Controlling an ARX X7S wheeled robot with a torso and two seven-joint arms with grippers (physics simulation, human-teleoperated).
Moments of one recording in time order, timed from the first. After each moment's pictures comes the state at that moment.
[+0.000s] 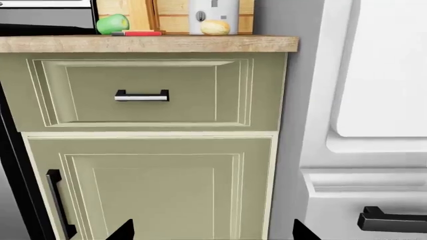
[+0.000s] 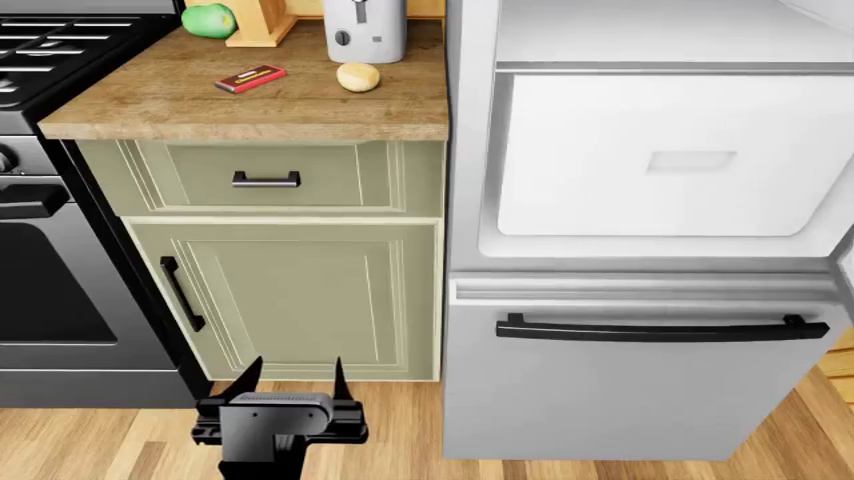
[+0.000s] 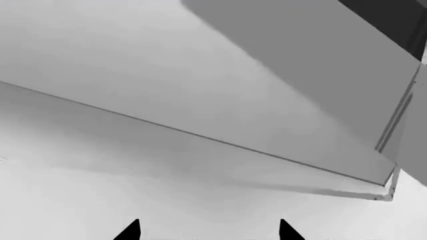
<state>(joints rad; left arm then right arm) -0.10 -0.33 0.46 -0.05 -0.35 0.09 -0.41 0.39 0.62 0.72 -0.43 0.65 1.27 1.27</state>
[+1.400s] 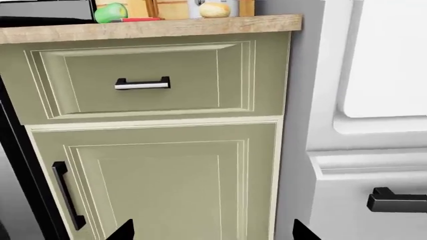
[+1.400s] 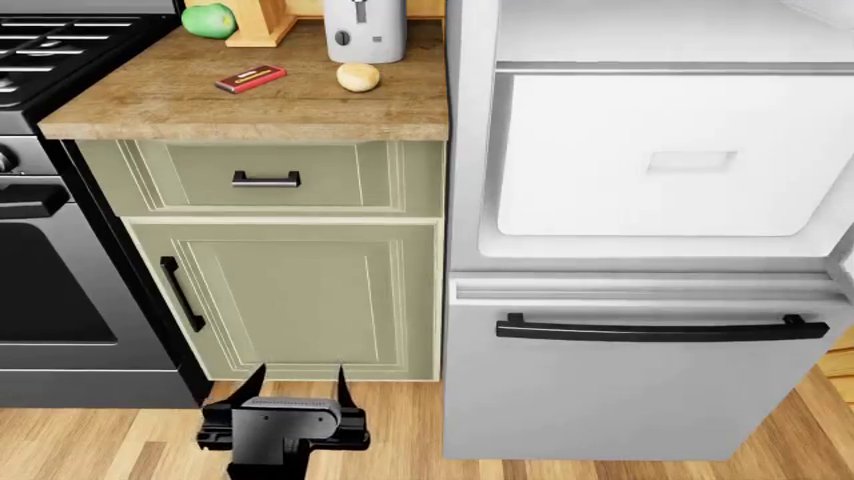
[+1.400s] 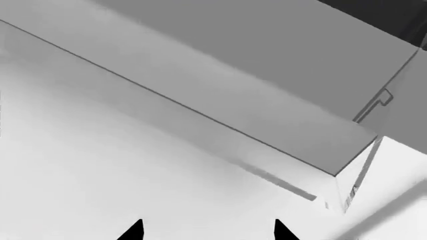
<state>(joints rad) -0.12 -0.32 0.49 -0.13 -0.33 0.10 -0.42 0.00 1.06 1.00 -0.01 0.70 1.29 0.78</state>
